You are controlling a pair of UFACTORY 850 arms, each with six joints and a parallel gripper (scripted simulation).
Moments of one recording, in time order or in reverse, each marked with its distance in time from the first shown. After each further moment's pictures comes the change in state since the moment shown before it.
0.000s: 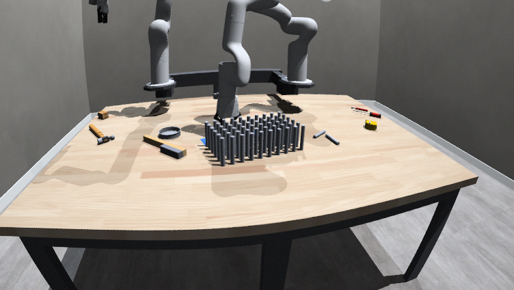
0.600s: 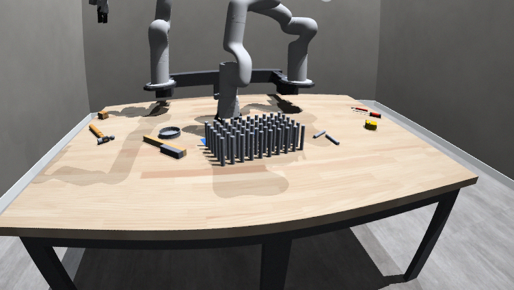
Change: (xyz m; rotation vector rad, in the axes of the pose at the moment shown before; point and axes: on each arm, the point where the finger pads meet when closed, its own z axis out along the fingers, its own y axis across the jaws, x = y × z) left arm -0.011 -0.001 0.000 0.000 0.000 0.000; right arm 0.000 0.000 0.000 0.000 0.000 0.000
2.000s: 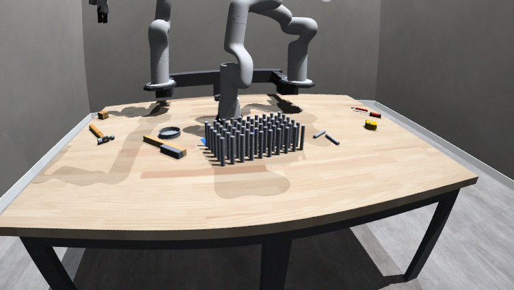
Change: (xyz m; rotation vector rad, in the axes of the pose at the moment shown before) left arm -0.012 -0.001 0.004 0.000 0.000 0.000; right arm 0.000 0.000 0.000 0.000 0.000 0.000
